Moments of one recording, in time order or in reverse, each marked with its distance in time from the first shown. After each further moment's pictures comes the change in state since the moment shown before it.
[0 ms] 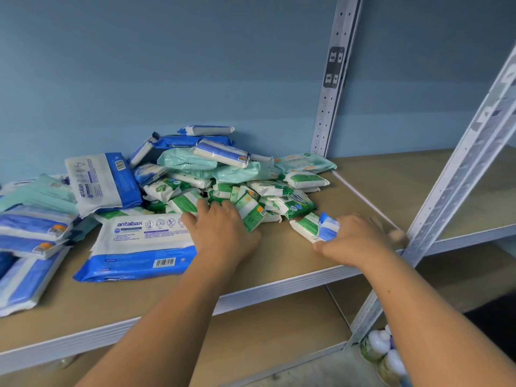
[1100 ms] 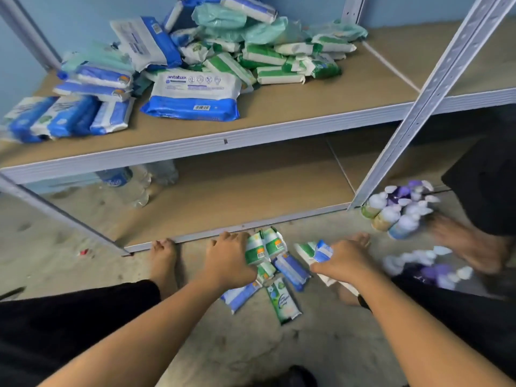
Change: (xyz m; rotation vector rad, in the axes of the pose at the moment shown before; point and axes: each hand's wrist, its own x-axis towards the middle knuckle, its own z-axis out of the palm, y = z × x) left_hand -0.320 -0.121 0.078 -0.127 -0.567 0.172; right_hand -0.266 0.077 0.183 0.022 -0.477 0.018
